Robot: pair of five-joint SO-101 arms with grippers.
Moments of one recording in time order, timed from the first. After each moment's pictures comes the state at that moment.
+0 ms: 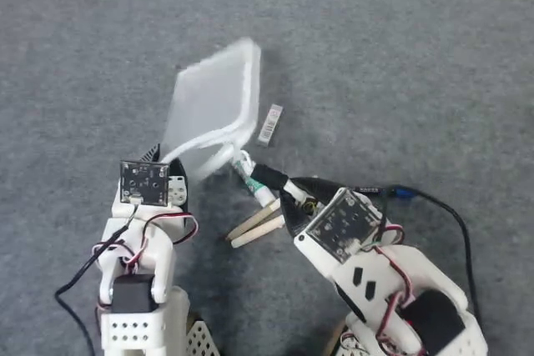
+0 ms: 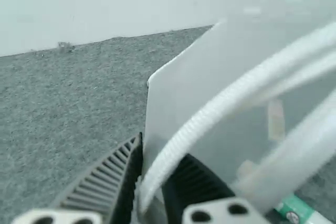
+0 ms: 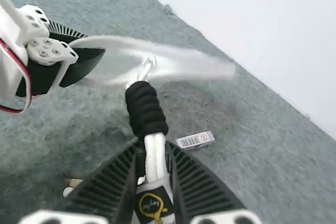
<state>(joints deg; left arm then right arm) -7.6 -103.0 93.4 45.2 -3.5 -40.7 -89.0 59.3 60.6 16.0</state>
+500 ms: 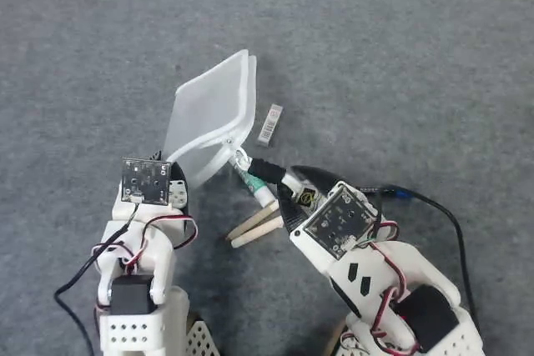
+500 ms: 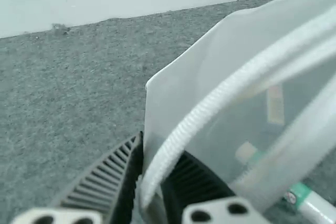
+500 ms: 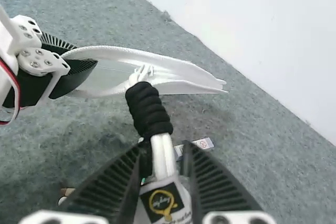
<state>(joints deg) -7.9 -103.0 91.9 50.4 -3.6 -40.7 -88.9 60.8 57.4 16.0</state>
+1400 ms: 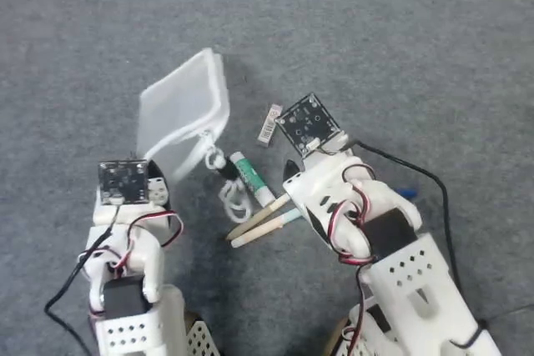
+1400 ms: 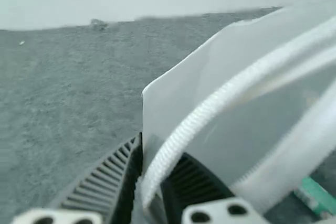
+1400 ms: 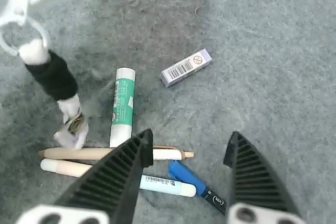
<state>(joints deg) -15.2 -103.0 90.8 50.4 -3.5 -31.9 -53.0 49.1 55.3 10.2</state>
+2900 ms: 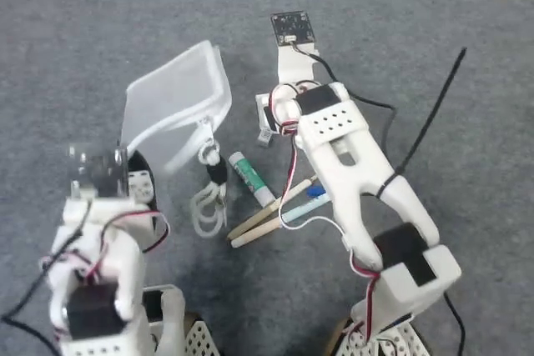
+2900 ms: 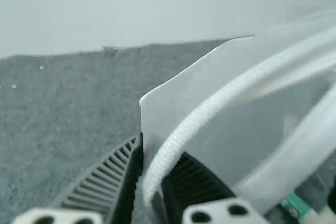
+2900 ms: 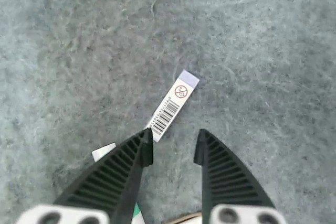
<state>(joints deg) -14.2 -86.9 57.8 68.1 -4.5 -28.3 8.8 2.8 55.3 -13.8</state>
